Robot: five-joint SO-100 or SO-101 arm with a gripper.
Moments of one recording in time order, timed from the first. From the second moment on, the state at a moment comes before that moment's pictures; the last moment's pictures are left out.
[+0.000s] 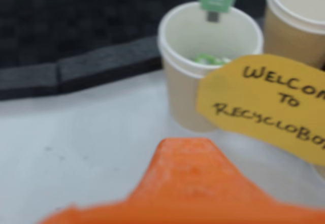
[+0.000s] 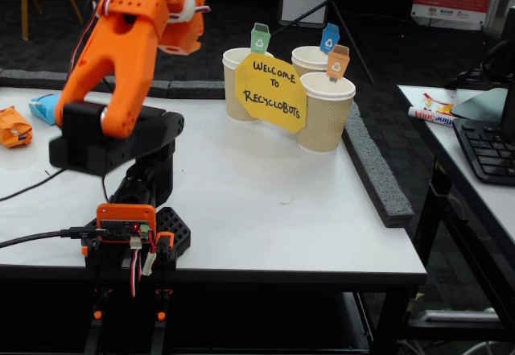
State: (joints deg) arm 13.9 170.3 135.1 72.2 -2.2
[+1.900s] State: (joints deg) arm -35.3 181.1 142.6 74.3 -2.2
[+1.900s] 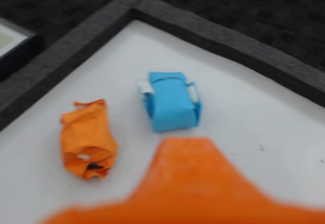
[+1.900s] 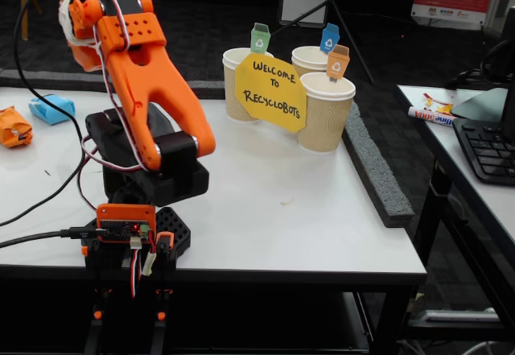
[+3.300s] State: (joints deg) arm -32.4 99.8 112.5 61.6 -2.2
